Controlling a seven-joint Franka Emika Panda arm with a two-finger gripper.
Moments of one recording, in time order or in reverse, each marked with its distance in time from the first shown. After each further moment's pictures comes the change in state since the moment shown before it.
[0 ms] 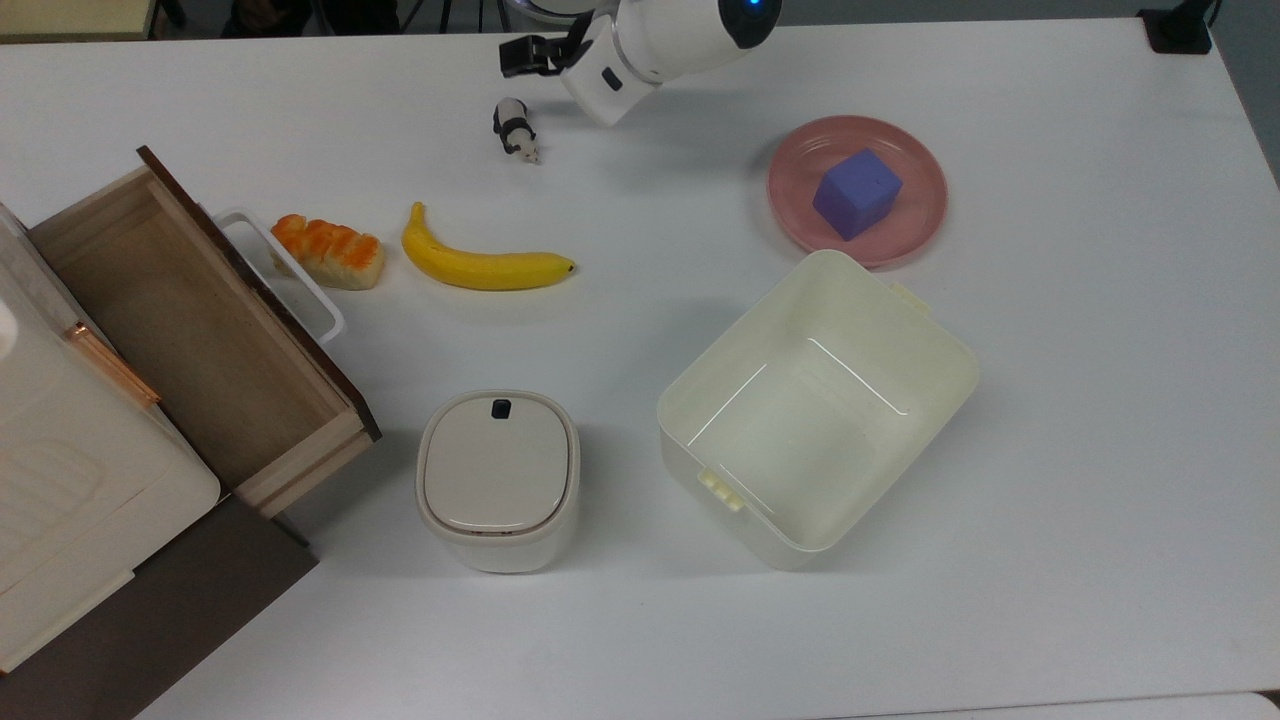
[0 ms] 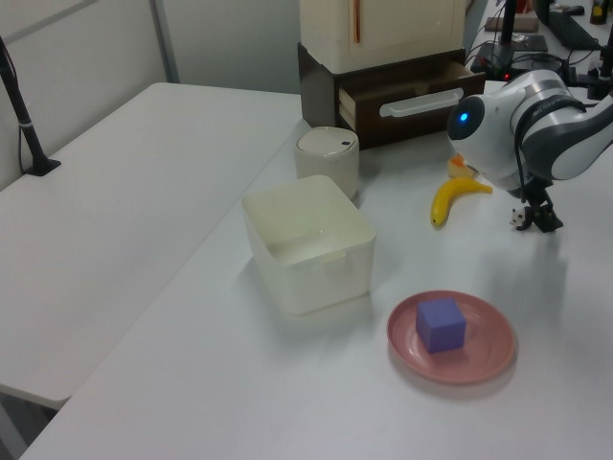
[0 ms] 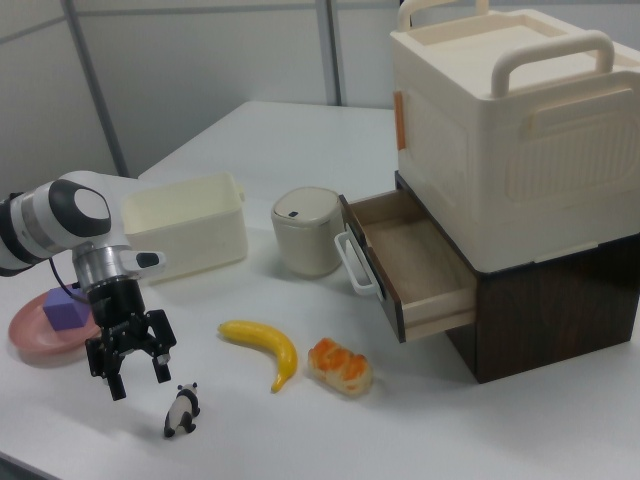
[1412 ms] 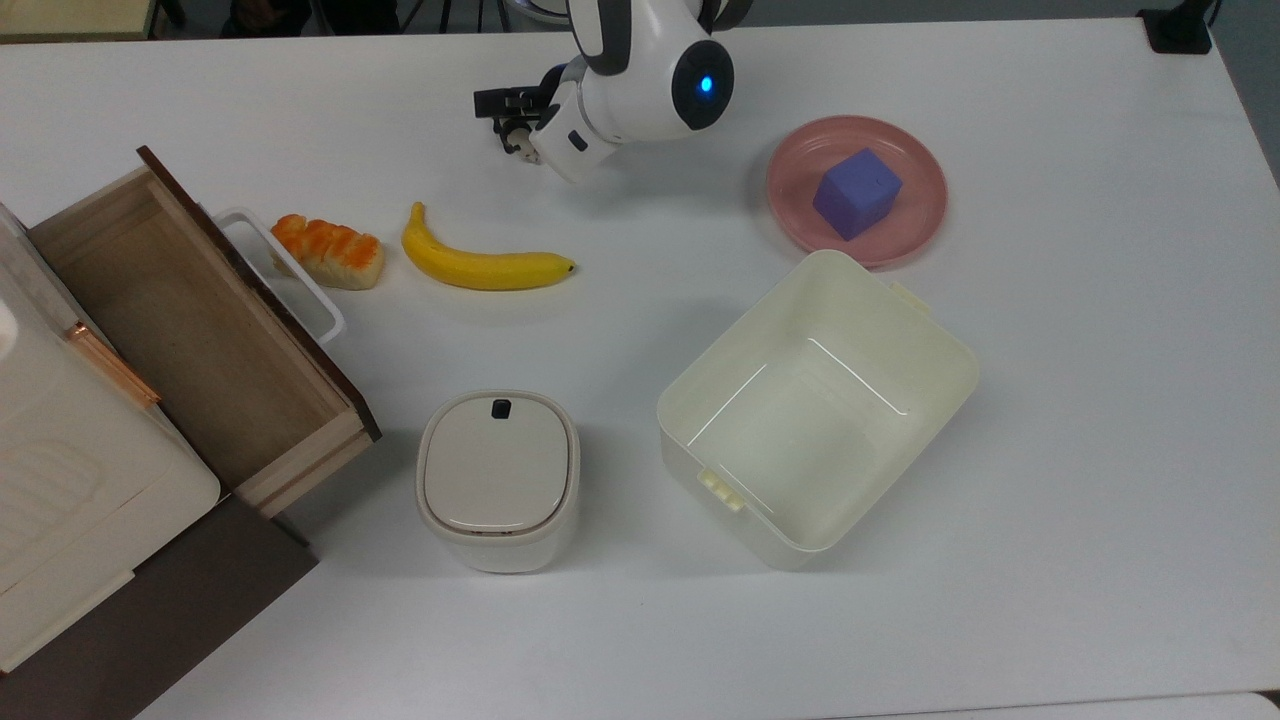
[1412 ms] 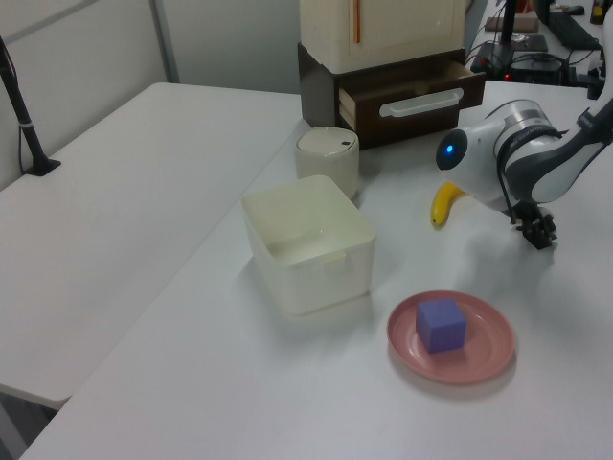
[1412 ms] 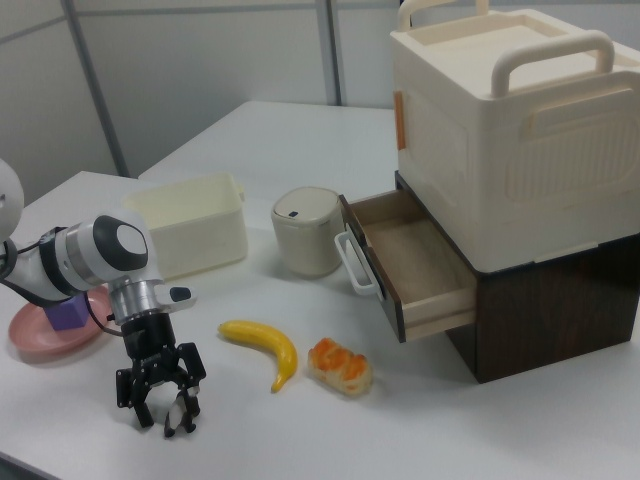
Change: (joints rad) arm -0.071 0.156 -0.002 0.003 -0.061 0.091 -0.001
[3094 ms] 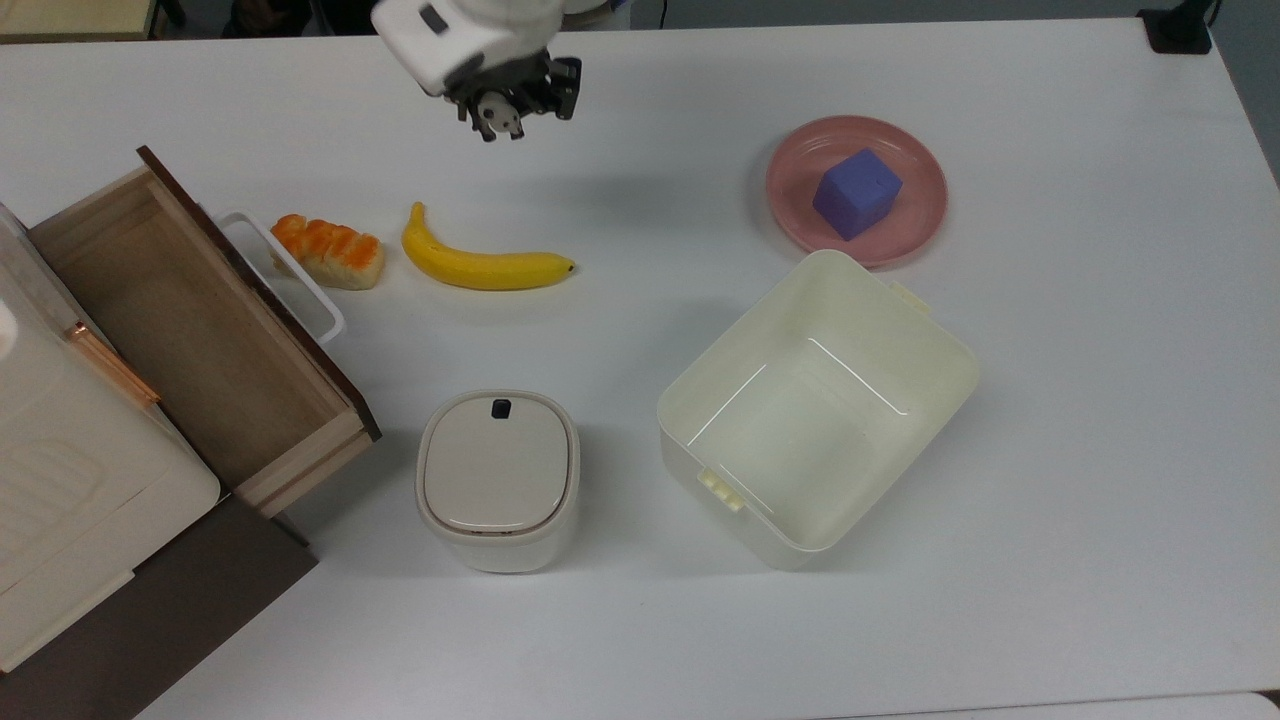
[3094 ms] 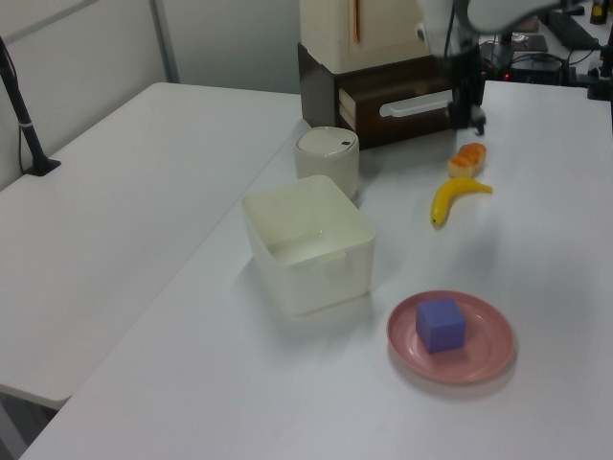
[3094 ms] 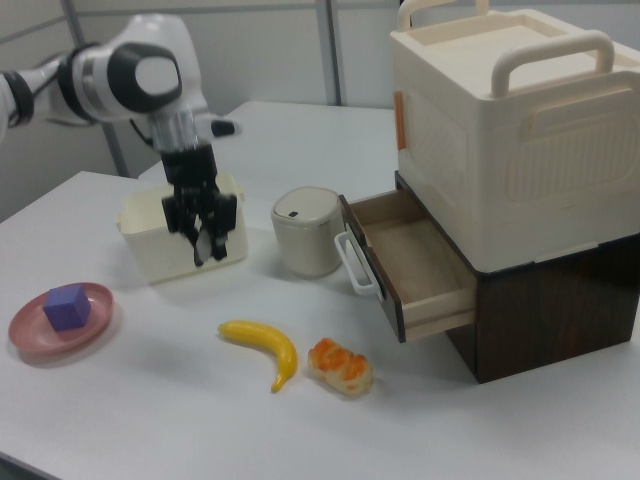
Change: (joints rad) arm -0.155 -0.063 -0.024 0.586 0.295 -0.127 -0.113
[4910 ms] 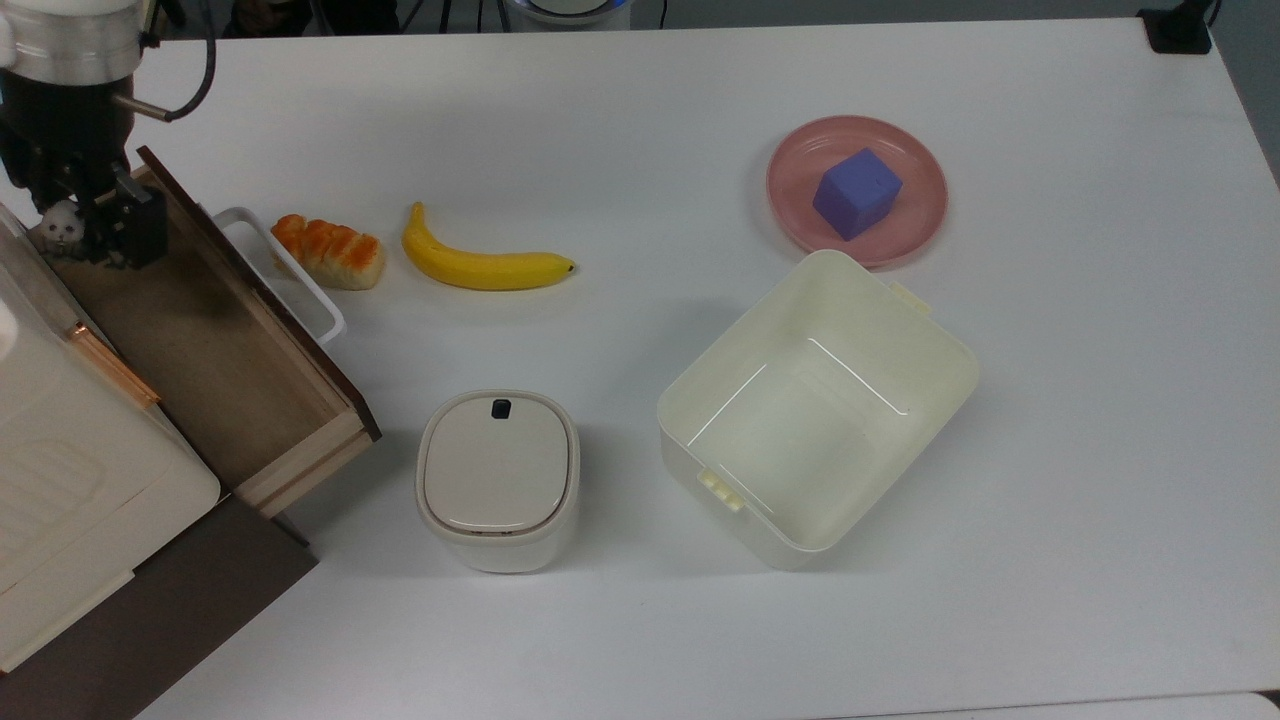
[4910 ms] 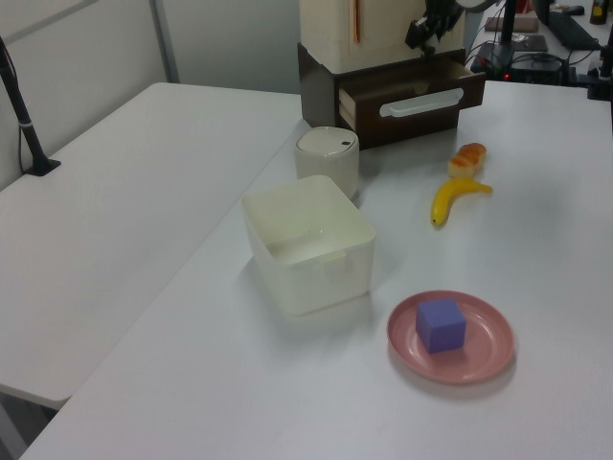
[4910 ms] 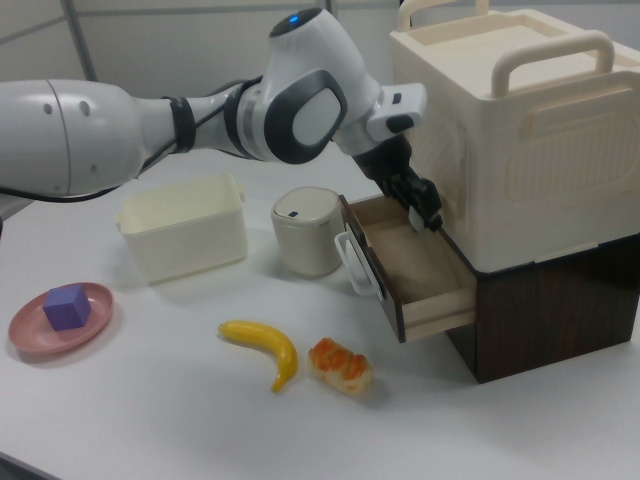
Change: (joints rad) arm -0.189 0.249 -0.264 0.213 0.035 0.680 0.114
